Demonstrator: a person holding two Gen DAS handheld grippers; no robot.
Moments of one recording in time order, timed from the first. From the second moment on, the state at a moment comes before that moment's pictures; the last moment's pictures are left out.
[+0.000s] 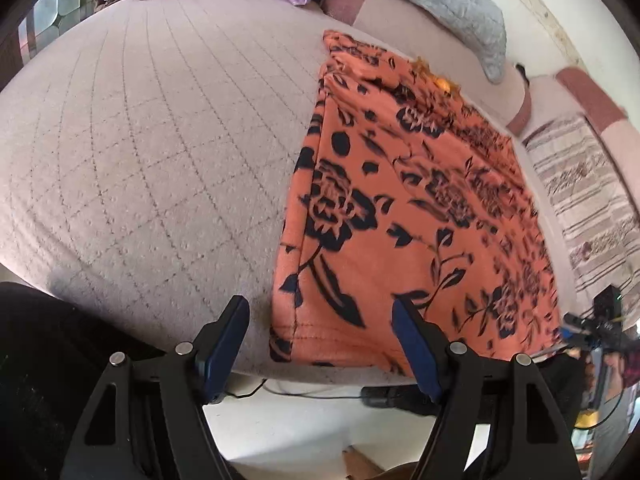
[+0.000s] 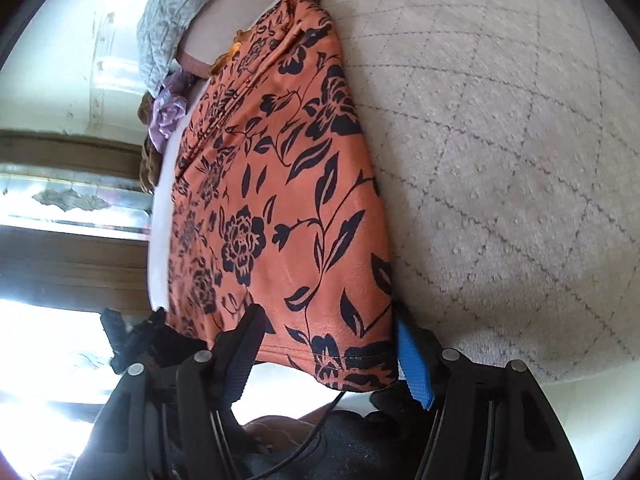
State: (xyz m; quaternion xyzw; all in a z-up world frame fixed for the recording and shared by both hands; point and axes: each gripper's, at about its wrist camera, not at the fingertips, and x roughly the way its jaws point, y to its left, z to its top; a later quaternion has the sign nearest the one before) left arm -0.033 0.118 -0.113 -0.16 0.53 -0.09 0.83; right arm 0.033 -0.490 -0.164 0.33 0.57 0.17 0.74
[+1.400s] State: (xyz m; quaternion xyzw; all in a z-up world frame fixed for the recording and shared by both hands) left arm 0.004 0.115 -0.094 -0.16 0.52 -0.12 0.83; right arm 0.053 -0.484 -0.162 0.35 0.58 0.10 0.72
